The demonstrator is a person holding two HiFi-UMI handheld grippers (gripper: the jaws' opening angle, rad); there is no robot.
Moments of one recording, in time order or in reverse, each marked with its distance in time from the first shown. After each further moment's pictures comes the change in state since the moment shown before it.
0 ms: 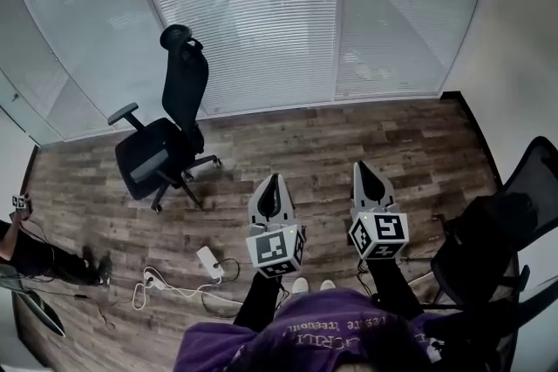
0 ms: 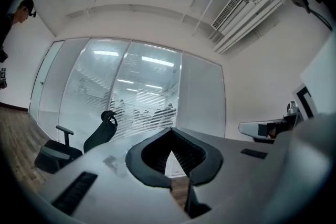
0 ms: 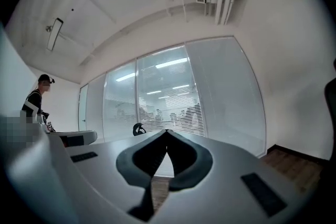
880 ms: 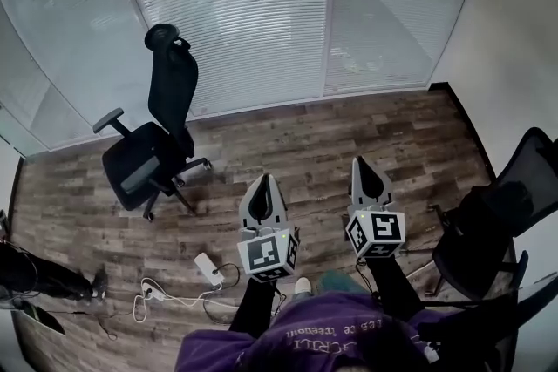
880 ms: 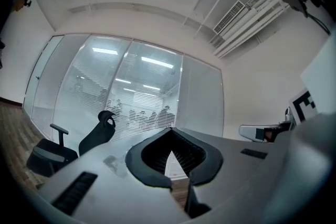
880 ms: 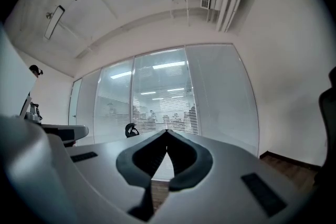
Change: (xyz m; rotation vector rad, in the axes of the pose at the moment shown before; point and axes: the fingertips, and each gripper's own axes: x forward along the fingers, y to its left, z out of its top) left arm 0.018 0.053 0.006 -0.015 -0.031 -0.044; right arm 0.034 0.023 -0.007 -0.057 -0.027 -0.088
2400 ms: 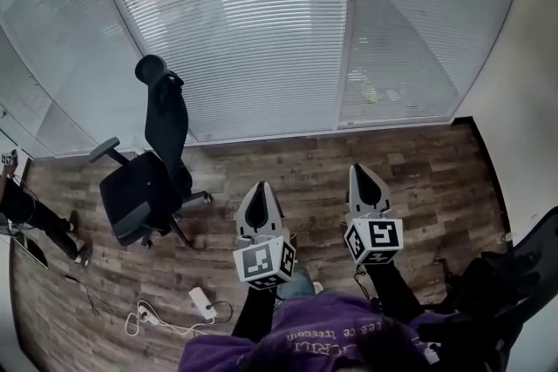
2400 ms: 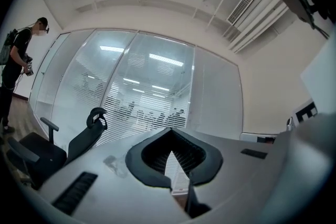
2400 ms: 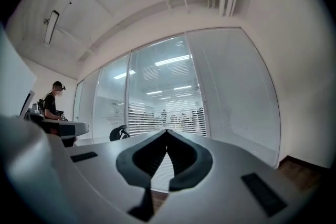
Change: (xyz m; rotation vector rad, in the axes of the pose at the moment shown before) left arm 0.256 0.006 -0.012 -0.040 -0.015 0.108; right arm 0.255 -0.101 0.006 0.022 -0.005 0.120
